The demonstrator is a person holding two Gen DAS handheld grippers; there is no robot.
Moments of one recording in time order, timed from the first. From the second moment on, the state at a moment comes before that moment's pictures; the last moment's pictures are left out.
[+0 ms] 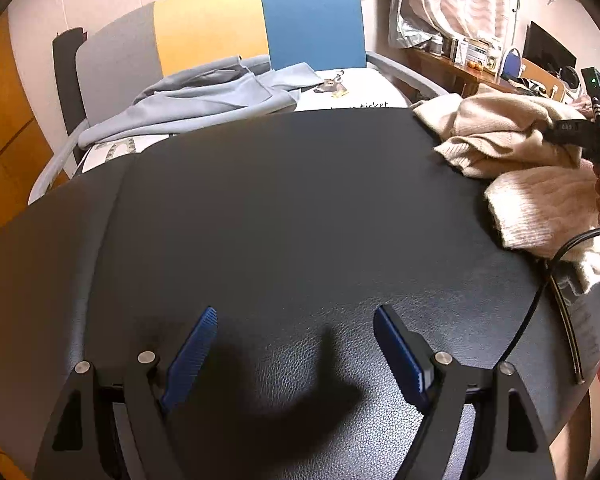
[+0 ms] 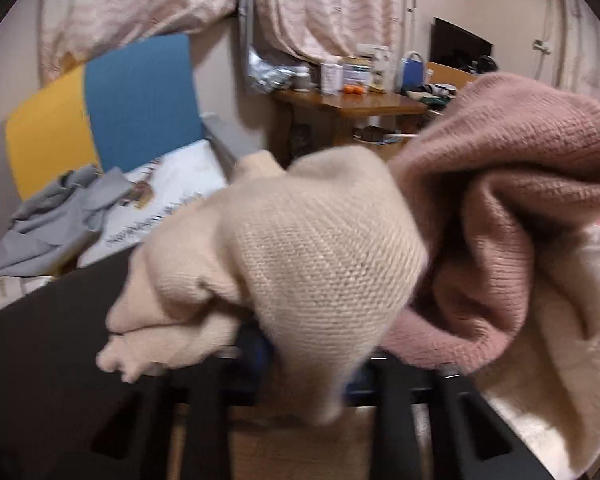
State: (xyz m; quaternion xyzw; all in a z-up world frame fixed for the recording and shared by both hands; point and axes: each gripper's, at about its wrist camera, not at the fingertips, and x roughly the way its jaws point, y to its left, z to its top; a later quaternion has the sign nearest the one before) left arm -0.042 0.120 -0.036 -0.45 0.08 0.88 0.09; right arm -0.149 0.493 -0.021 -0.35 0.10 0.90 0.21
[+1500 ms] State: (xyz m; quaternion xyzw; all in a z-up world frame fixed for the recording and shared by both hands) left arm -0.146 0.181 -0.063 -0.56 -0.03 0.82 0.15; right arm -0.015 0.364 -0.044 -0.33 0.18 0.93 0.01
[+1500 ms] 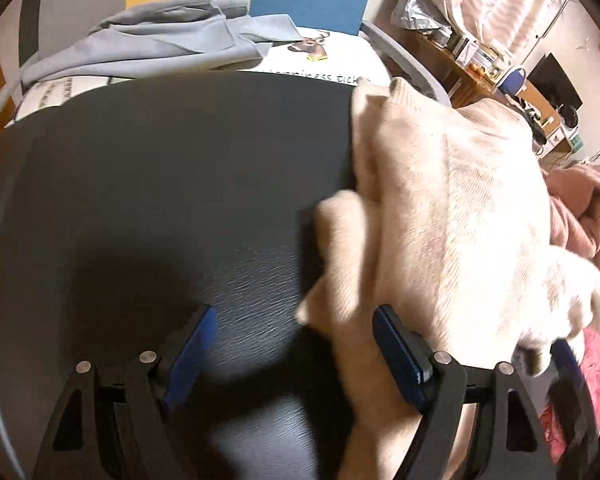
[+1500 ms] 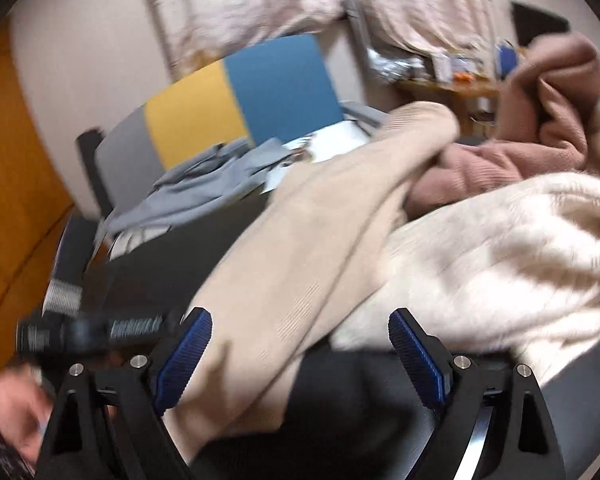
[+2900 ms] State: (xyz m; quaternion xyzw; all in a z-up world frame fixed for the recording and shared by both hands) left arm -0.081 -0.069 -0.014 -0.44 -0.02 0.89 0.08; right arm -0.055 0.148 -0.092 -0.47 0.12 0.86 -0.17
